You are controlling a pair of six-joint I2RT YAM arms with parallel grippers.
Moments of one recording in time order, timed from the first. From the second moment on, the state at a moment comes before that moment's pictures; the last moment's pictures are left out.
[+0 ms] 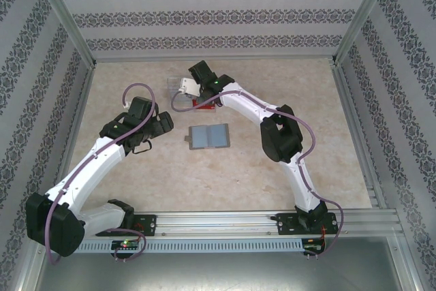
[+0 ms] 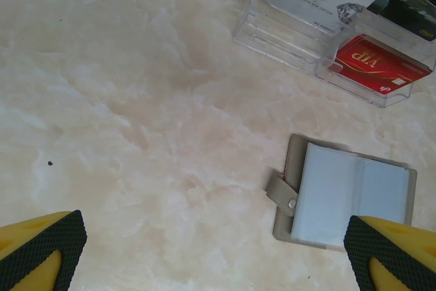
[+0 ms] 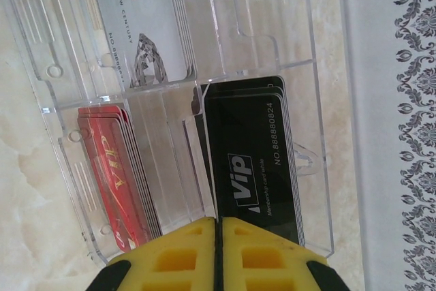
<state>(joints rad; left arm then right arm) -0.34 1.15 0.95 -0.73 -0.18 -0.72 0.67 2.31 2.05 -0.63 0.23 -0.81</state>
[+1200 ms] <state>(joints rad) -0.34 1.18 0.95 -0.72 -0.08 -0.72 0.60 1.86 1.64 -0.59 0.13 -0.07</state>
